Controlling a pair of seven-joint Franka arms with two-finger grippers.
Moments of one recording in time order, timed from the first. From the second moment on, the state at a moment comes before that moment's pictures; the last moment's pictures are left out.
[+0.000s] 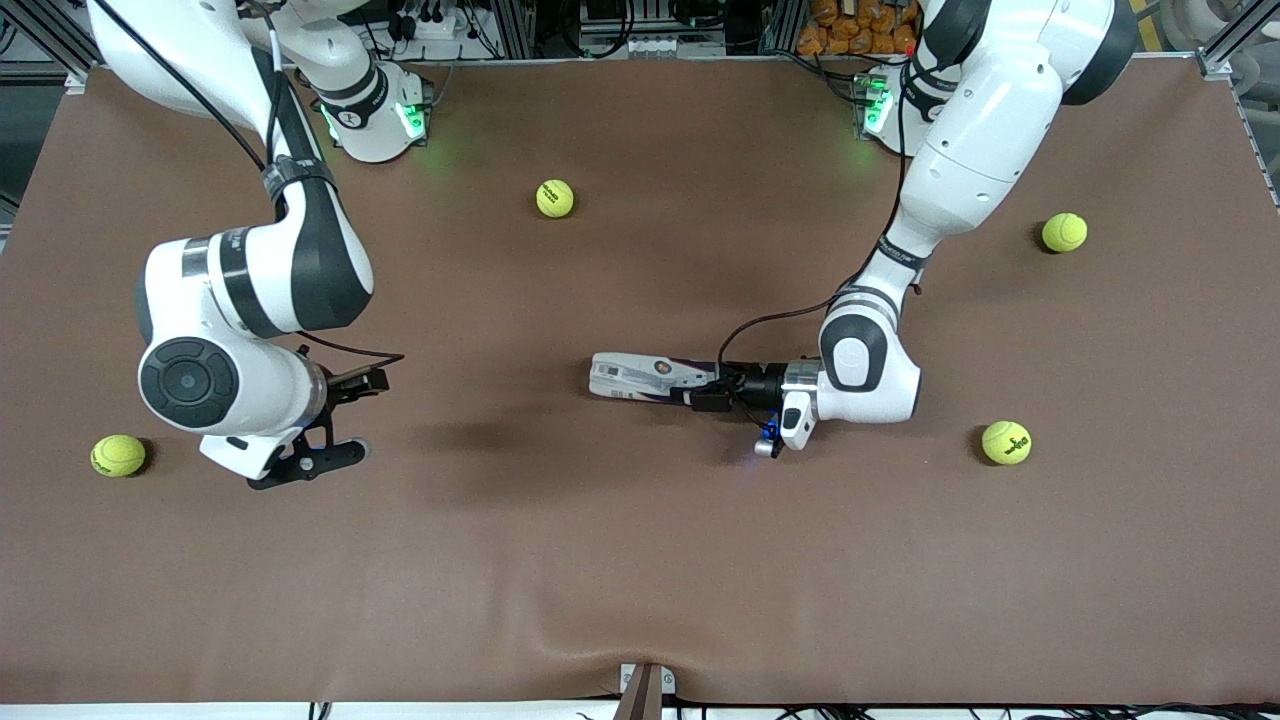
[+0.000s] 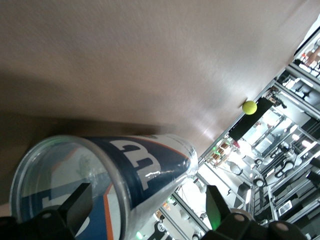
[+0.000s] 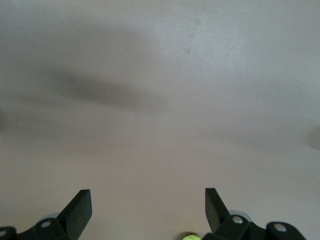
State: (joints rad) left arm -0.30 0.83 -0.17 -1.69 -1.41 2.11 0.16; right arm 0.34 0.55 -0.13 -1.30 -0.02 1.57 -0.07
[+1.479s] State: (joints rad) left arm -0.25 0.76 -0.19 -1.73 -1.41 2.11 0.24; right arm 0.15 0.23 -0.14 -1.32 -0.02 1.40 -0.14
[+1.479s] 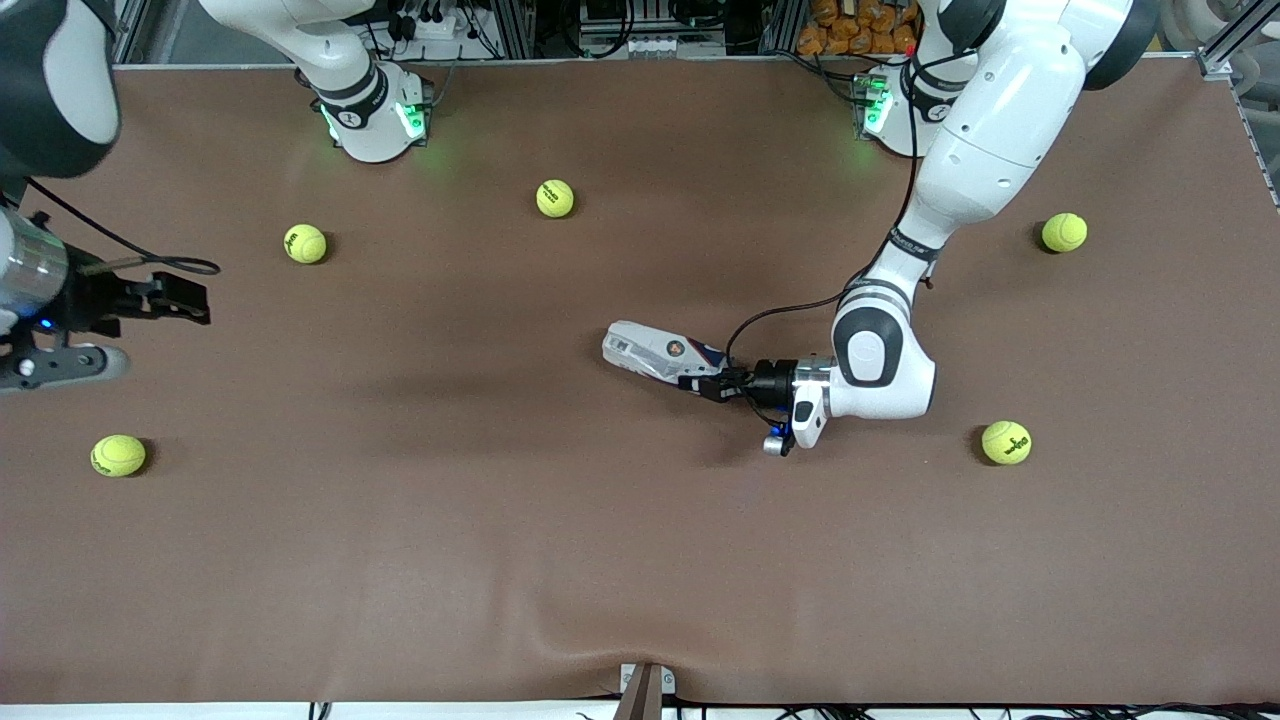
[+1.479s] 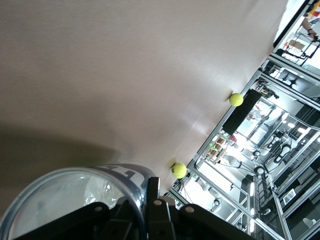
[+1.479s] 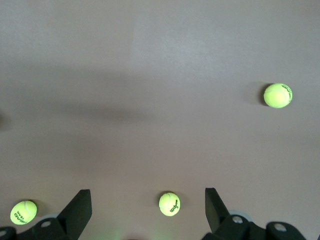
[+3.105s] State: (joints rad) left arm -0.39 0.58 -0.15 -1.48 -0.72 2.16 -0.36; right arm -0.03 -0.01 -0.02 -1.46 0.06 1.35 -0.01
